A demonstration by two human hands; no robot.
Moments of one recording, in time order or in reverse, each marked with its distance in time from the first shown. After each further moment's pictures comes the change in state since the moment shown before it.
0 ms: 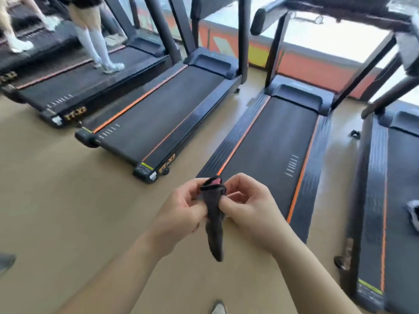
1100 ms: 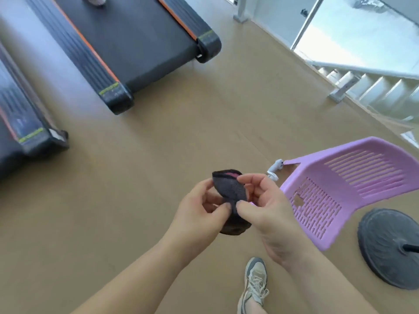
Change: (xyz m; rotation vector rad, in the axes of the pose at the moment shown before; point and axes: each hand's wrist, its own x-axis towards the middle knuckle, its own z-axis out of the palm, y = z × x) left_hand -0.524 -0.425 0.646 0.532 -1.088 -0.279; right_hand -0.833 0.540 -0.184 0.749 1.215 0.437
